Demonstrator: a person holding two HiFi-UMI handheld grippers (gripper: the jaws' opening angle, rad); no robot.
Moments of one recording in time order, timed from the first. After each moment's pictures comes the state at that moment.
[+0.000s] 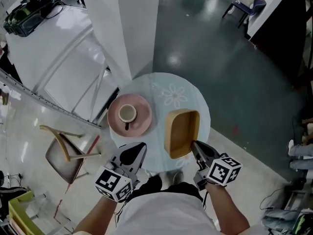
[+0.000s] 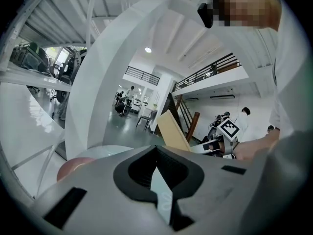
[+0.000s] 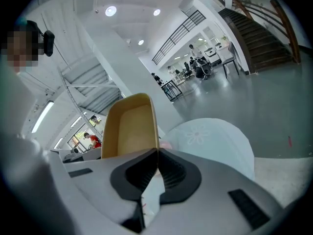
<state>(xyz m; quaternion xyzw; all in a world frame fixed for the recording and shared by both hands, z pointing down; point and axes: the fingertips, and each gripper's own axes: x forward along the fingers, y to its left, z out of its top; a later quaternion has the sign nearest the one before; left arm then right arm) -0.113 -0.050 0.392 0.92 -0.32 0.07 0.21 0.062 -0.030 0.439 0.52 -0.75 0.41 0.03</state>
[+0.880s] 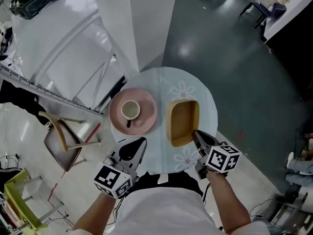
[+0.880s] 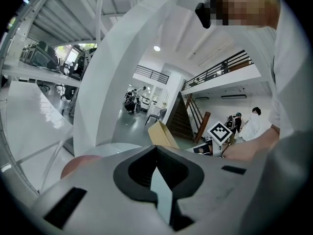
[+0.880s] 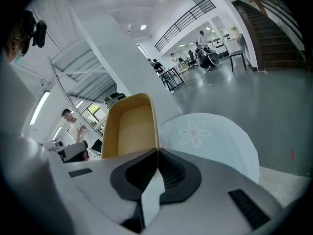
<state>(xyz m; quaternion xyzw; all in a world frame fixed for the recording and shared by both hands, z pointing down) -0.113 -0.094 0.418 0.90 -0.36 0.08 0.23 0.075 -0.108 0.500 0.49 -0.75 0.43 0.10</state>
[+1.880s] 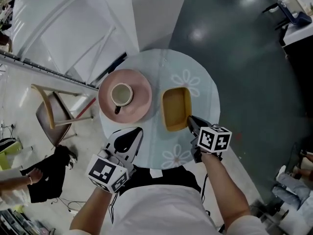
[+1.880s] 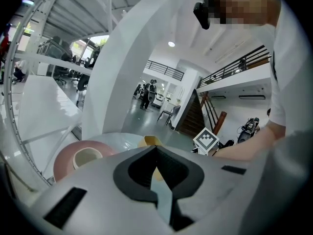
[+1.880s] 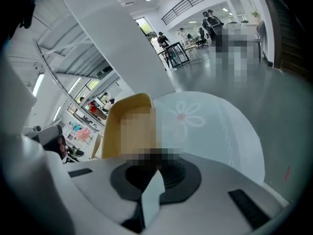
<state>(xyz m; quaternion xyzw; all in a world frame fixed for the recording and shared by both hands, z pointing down) -0.079 -0.124 0.477 0.85 -0.43 0.10 0.27 0.103 -0.170 0.623 0.42 -0.75 0.46 0.24</state>
